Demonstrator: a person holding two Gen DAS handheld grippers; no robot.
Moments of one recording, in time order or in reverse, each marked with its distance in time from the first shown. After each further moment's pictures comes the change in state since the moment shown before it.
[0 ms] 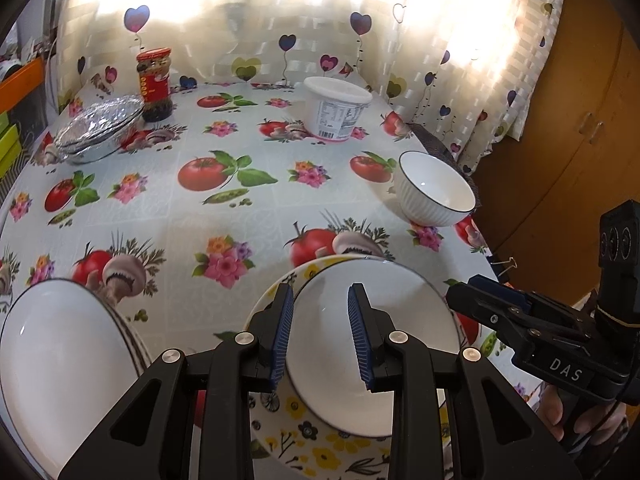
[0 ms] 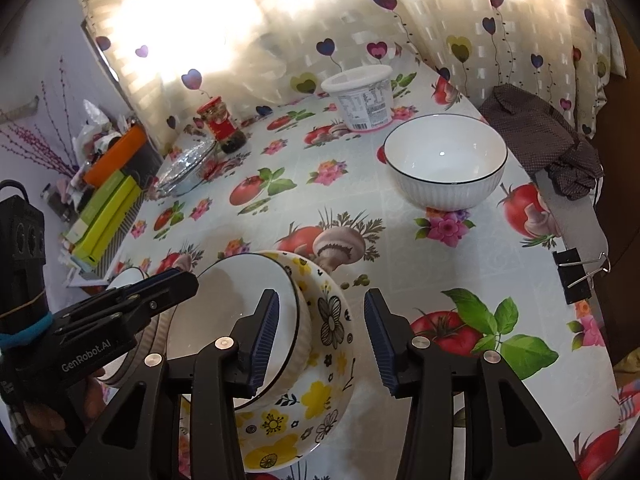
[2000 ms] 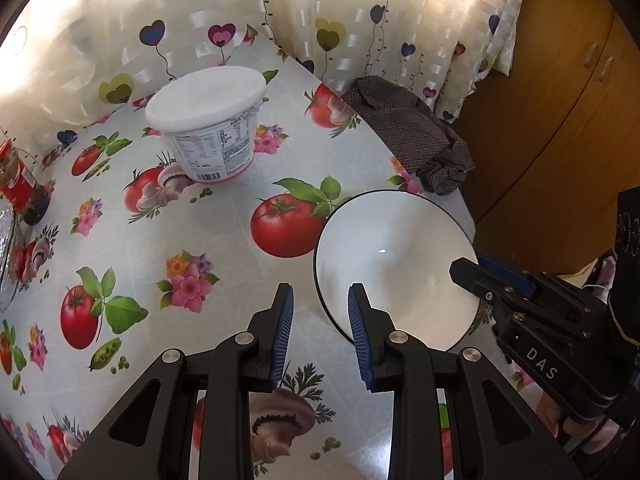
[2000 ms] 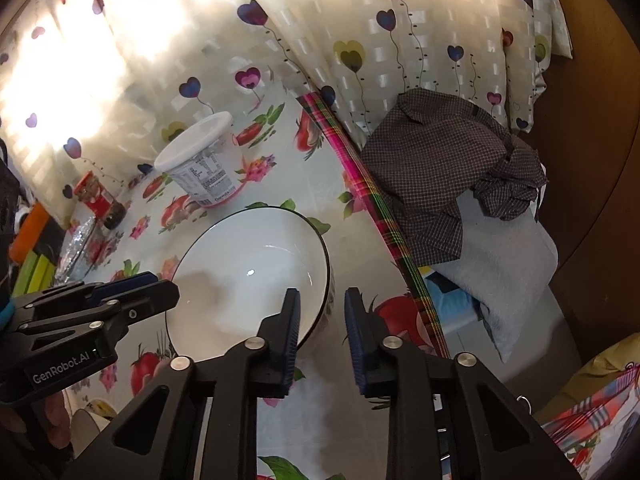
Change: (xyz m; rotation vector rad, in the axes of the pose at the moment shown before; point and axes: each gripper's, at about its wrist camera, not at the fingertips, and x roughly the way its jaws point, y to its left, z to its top) left arm 0.154 -0.104 0.129 0.233 0.226 -0.016; right arm 0.048 -0.139 0.099 0.153 -0.030 -0.219
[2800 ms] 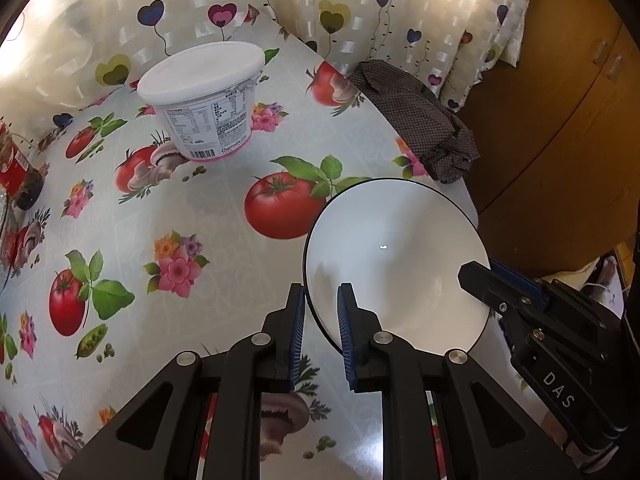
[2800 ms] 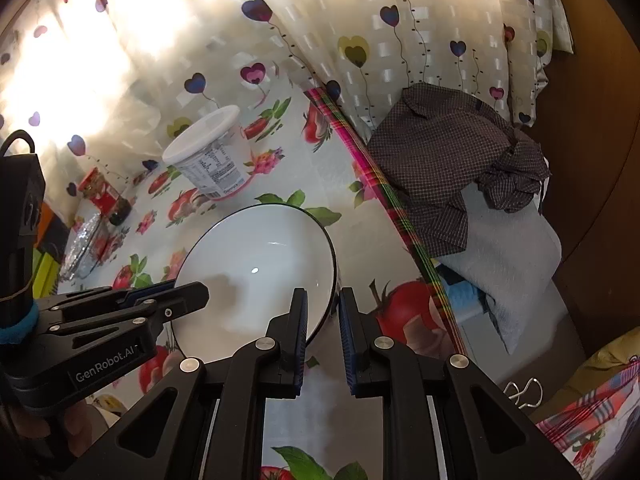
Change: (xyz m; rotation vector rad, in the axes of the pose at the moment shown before) left arm 0.011 -0.001 -0.008 -0.019 0.045 -0.005; right arm -0.006 0.007 -0.011 0.009 0.010 0.008
